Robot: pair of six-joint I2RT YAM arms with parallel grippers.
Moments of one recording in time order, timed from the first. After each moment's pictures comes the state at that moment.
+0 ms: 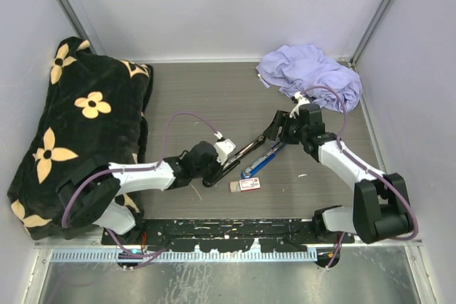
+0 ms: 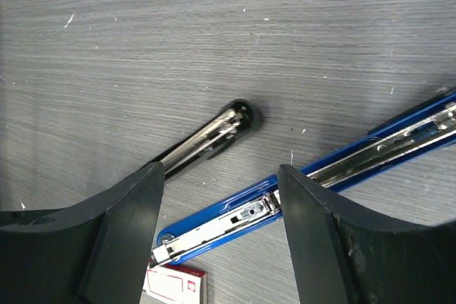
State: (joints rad) left arm -0.92 1.49 0.65 0.09 -0.02 -0.06; right arm 0.22 1.27 0.69 -0.07 -0.27 0.43
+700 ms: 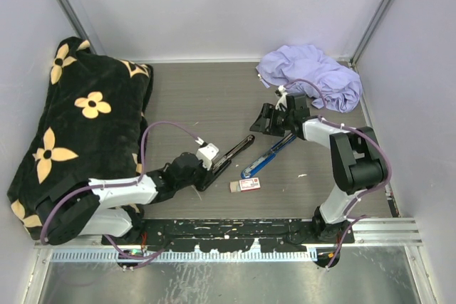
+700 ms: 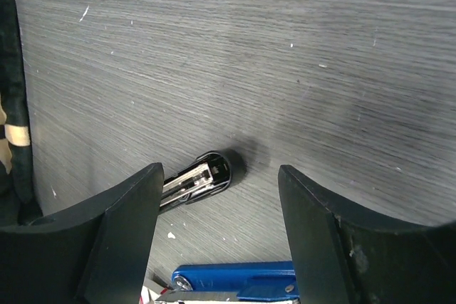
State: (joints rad) left arm -0.91 1.28 0.40 0.27 -0.07 -0.14; right arm 0.23 1.68 0.89 0.03 -0.49 0.44
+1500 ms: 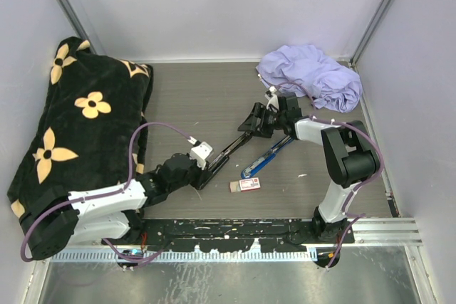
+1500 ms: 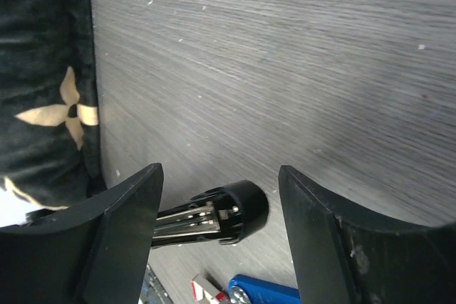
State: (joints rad) left arm -0.91 1.09 0.37 0.20 -0.09 -0.15; right arm 0.29 1.78 0.92 0.13 -0.63 0.60
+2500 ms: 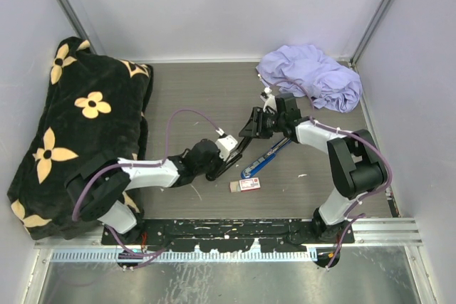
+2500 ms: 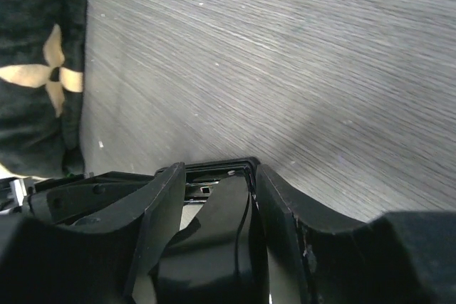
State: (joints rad) left arm -0.91 1.52 0.62 0.21 -0.05 -0.03; right arm 0.33 1.67 0.90 0.06 -0.64 0.49
